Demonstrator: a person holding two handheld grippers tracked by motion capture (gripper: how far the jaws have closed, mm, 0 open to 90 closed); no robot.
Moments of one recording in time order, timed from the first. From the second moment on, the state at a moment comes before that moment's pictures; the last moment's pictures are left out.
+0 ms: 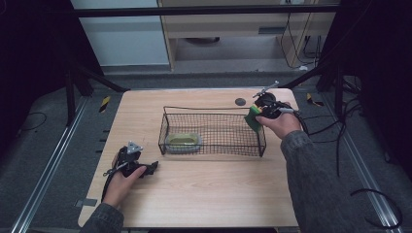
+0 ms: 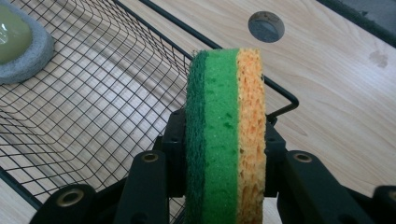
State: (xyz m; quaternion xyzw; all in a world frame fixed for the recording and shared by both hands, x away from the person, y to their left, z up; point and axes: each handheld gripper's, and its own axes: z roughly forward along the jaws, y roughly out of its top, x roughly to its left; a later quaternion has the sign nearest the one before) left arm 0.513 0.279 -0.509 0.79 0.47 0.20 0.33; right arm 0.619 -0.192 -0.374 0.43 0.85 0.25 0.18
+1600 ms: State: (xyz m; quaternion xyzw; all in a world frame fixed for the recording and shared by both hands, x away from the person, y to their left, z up) left arm 0.514 0.279 -0.508 0.80 0.47 0.20 0.33; right arm 0.623 -0.181 -0.415 0.43 0.86 0.21 0.17
